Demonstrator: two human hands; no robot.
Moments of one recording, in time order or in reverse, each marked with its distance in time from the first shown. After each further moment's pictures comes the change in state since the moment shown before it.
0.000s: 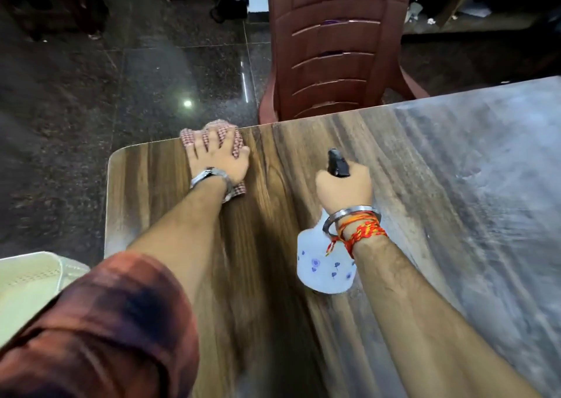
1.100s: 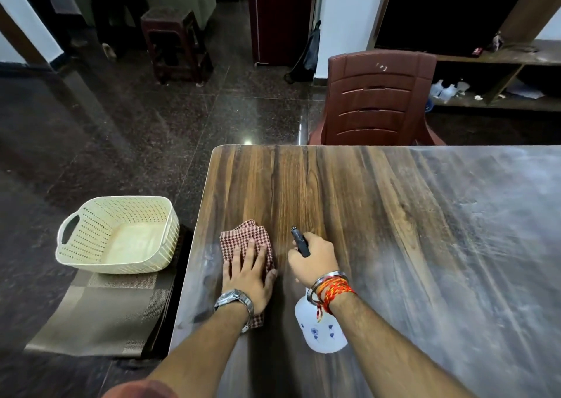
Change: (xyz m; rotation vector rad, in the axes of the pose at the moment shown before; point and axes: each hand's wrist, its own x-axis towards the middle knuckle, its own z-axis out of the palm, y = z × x) left_hand -0.352 -0.051 0.029 -0.126 -0.116 -0.052; right_hand -0.190 0.066 -0.039 -0.162 -0.521 -0.293
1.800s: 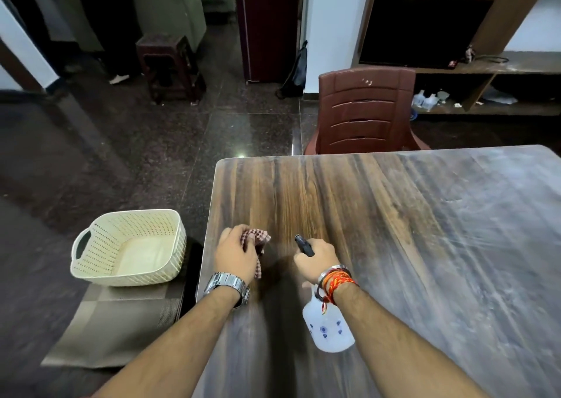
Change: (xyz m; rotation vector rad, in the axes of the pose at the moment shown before) left_hand -0.014 -0.004 -0.095 -0.534 0.483 -0.012; right_hand -0.024 -0.010 -0.003 -0.003 -0.061 0.103
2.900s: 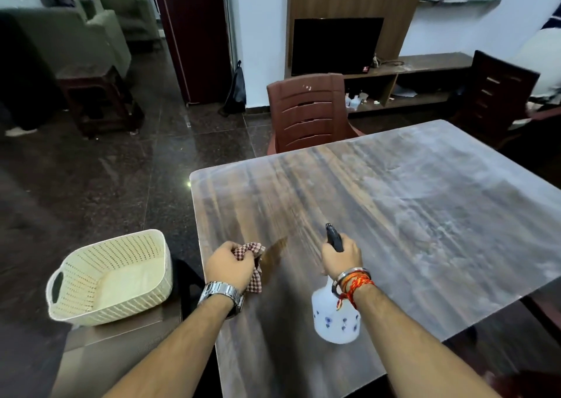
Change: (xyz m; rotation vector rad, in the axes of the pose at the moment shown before) left_hand -0.041 -0.027 -0.062 -0.047 -0.252 -0.085; right_hand -0.104 0.009 0.018 0.352 0.528 0.177
